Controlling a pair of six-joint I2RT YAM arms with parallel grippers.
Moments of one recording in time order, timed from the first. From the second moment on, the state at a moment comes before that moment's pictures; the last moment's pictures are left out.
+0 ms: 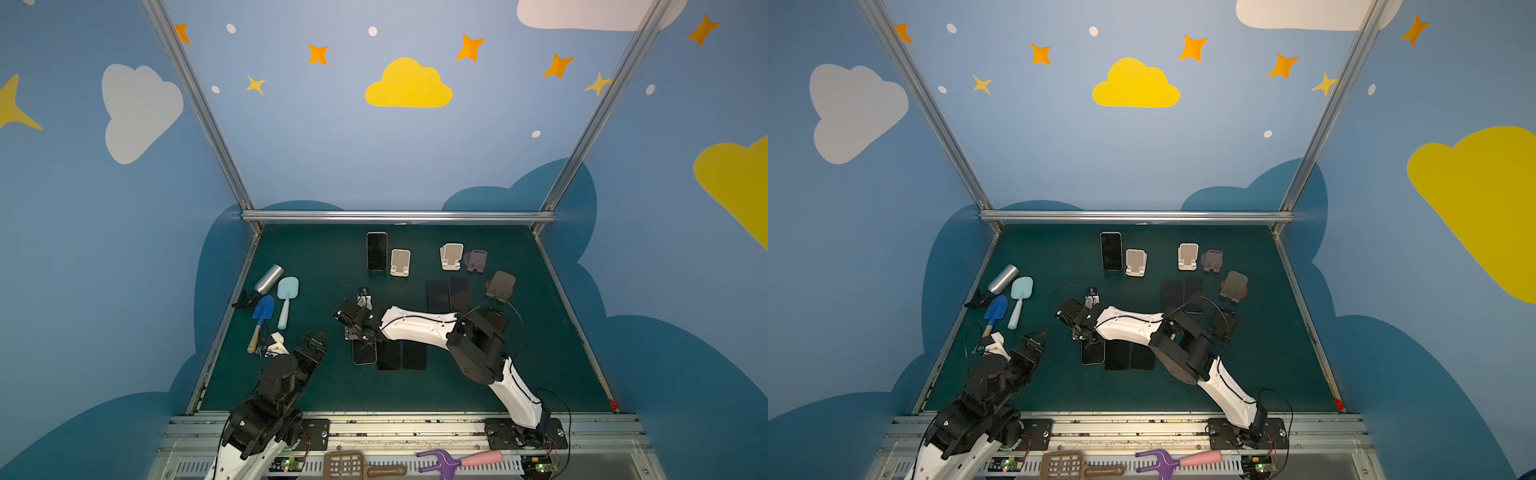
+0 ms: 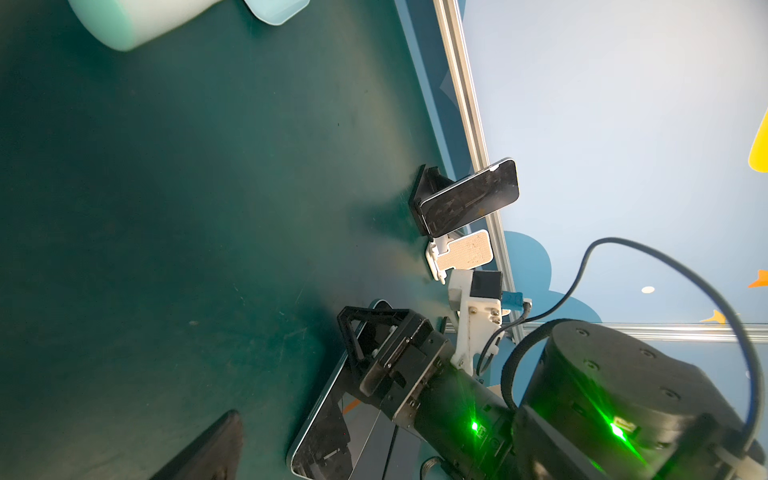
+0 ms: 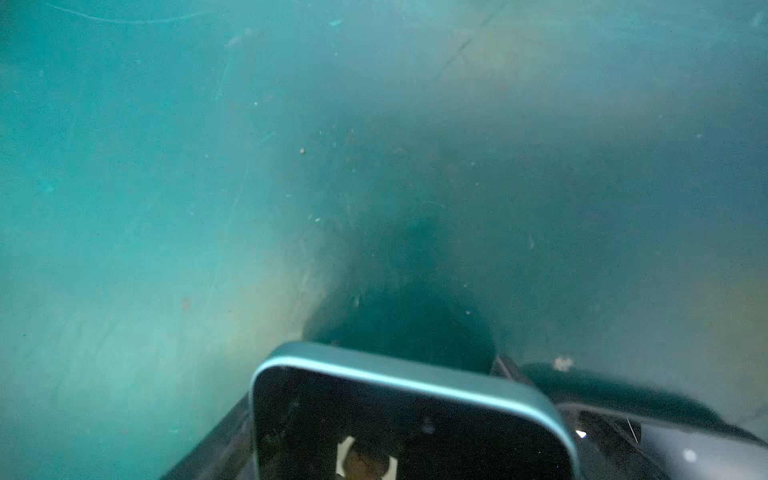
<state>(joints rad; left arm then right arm) -0.46 0.03 0.26 -0.66 -0.18 -1.30 1.15 2.27 1.74 -0.62 0.35 0.92</state>
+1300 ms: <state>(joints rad) -0.46 0.03 0.26 -0.67 -0.16 -1.31 1.17 2.24 1.73 -0.72 0.27 0.97</state>
